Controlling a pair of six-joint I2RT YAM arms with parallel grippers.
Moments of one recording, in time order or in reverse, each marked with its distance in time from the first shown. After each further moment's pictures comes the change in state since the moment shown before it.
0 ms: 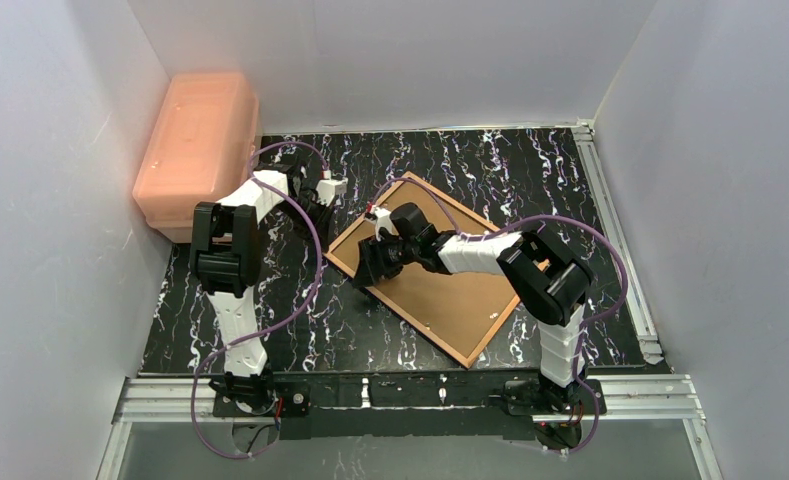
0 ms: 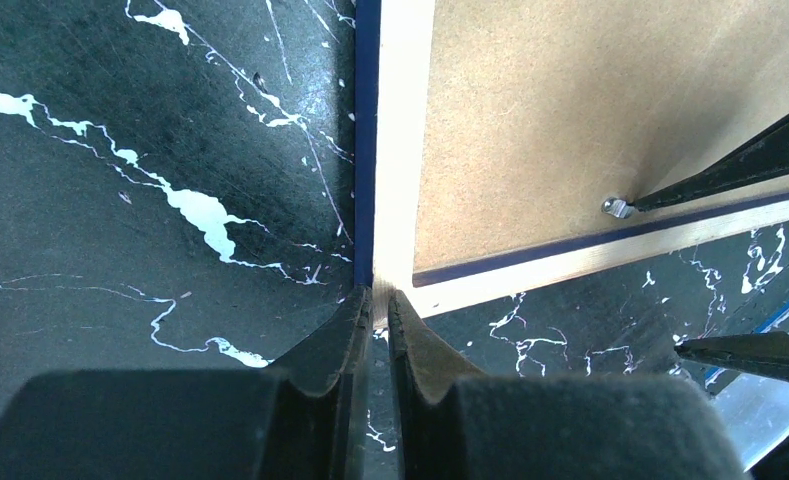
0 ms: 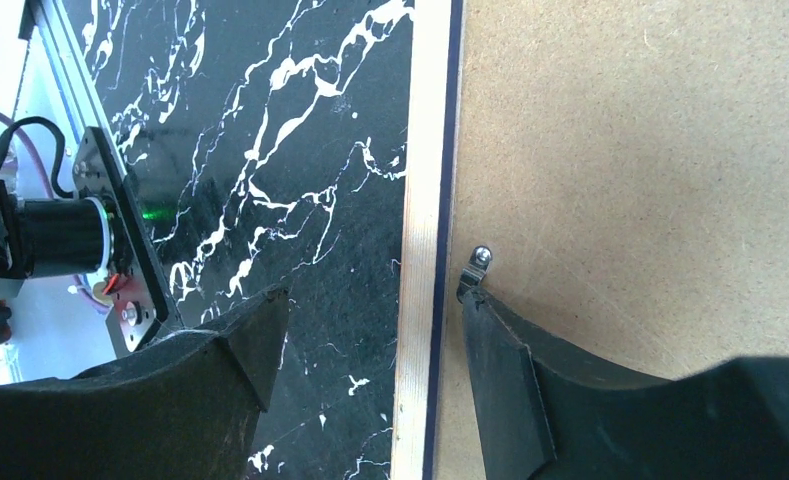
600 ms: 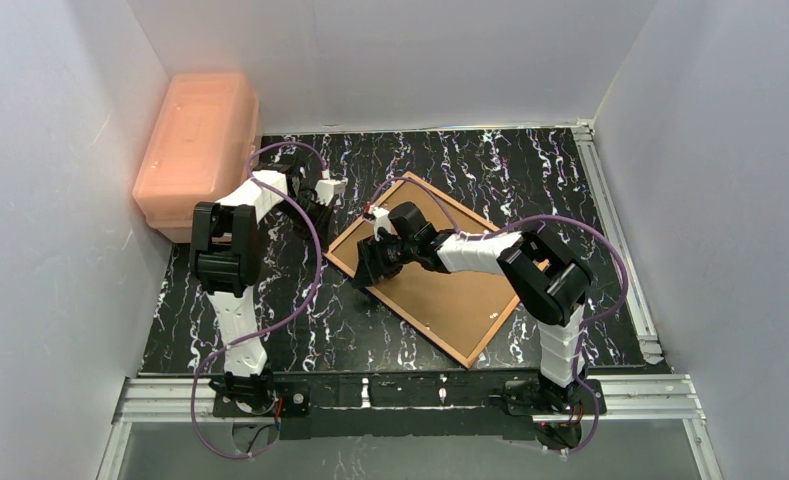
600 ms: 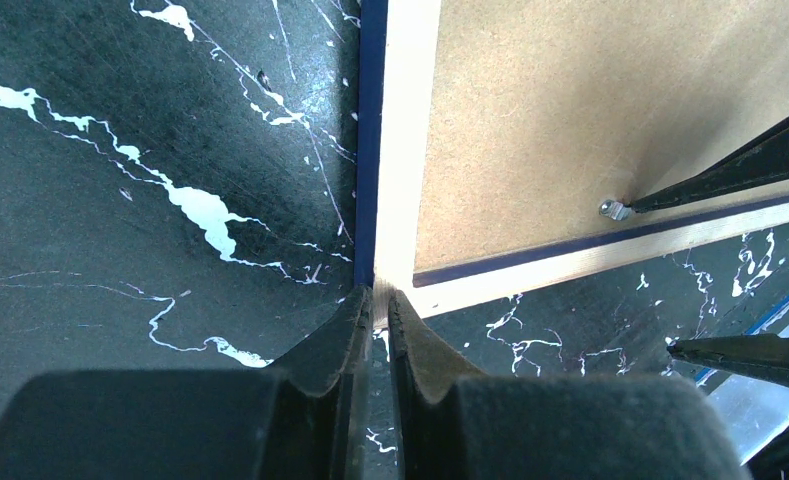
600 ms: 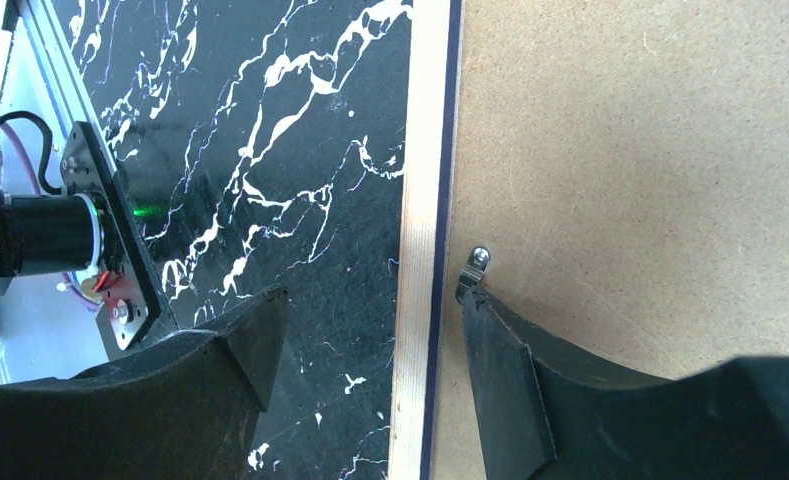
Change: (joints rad) left arm 0.003 0.002 0.000 0.001 0.003 -0.013; right arm 0.002 -0.001 0.011 -0.023 0.010 -0.020
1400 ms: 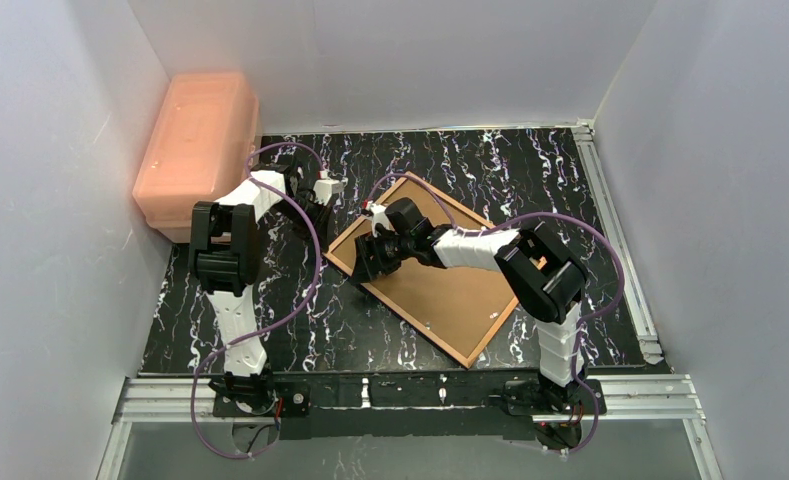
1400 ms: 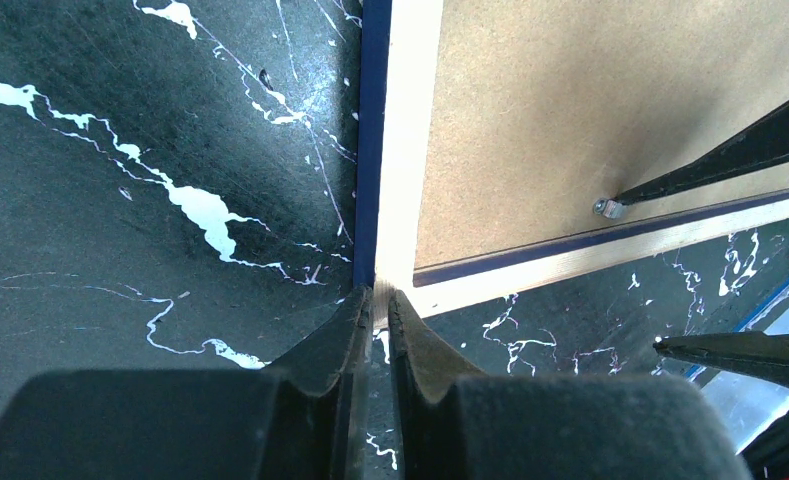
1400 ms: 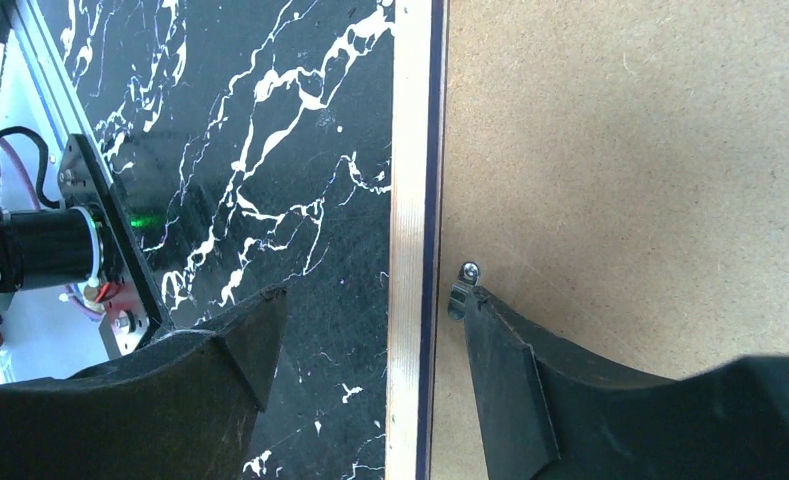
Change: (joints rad) left arm 0.014 0.006 0.000 -0.001 0.018 -0.002; right arm -0.005 0.027 0.064 -0.061 0.009 0.005
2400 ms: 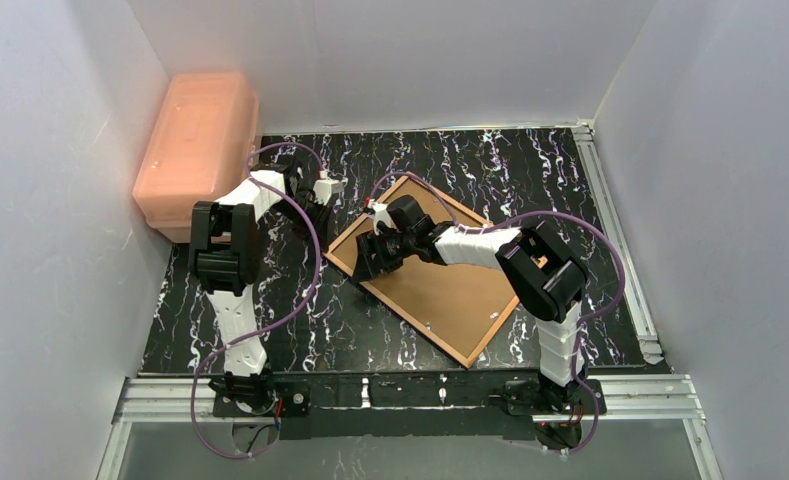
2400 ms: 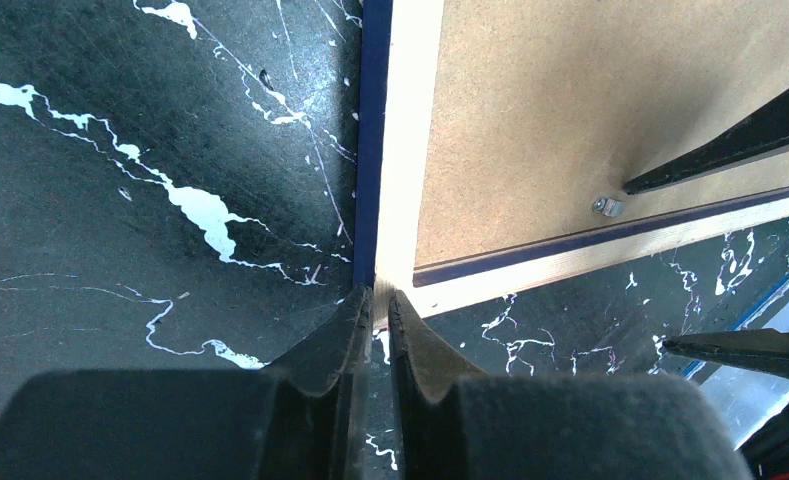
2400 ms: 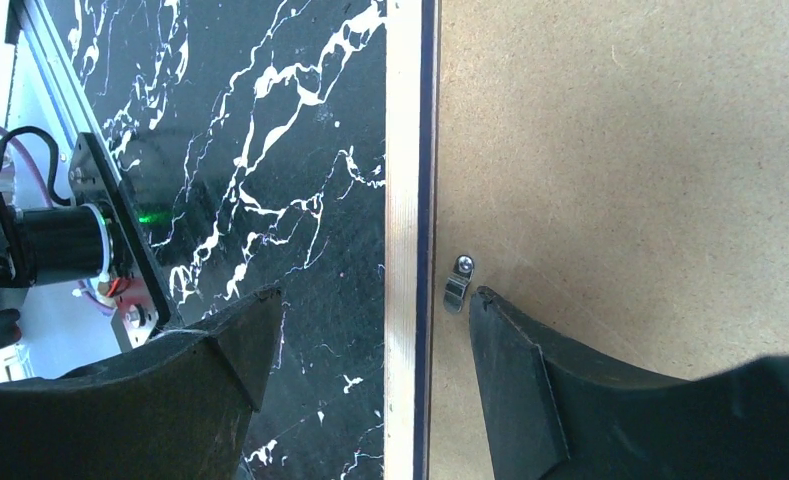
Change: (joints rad) left arm 0.003 0.003 0.003 -0.001 0.004 -0.001; right arm -0.018 0.002 0.013 -0.028 -0.022 0.006
